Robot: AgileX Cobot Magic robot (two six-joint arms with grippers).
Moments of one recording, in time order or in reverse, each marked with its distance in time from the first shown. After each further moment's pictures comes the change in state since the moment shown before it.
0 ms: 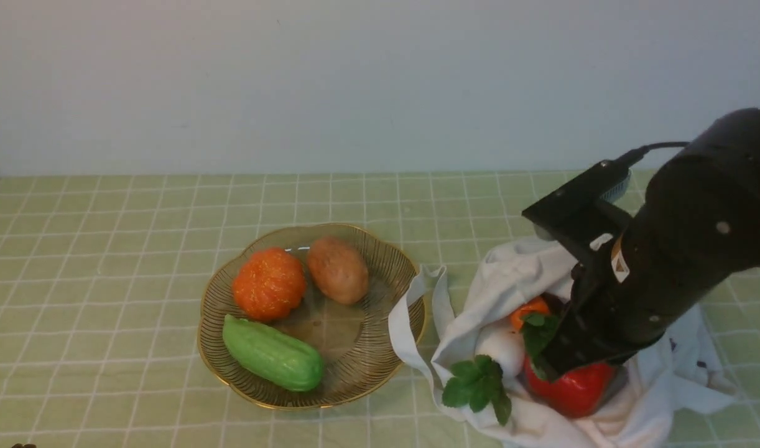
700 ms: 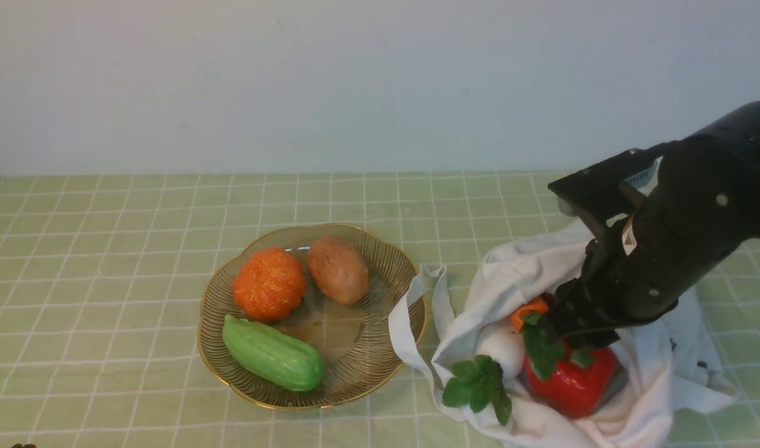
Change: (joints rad) right arm -0.115 0.069 -0.001 0.076 -0.081 -0.013; left arm 0.000 0.000 0.000 0.000 0.000 0.000
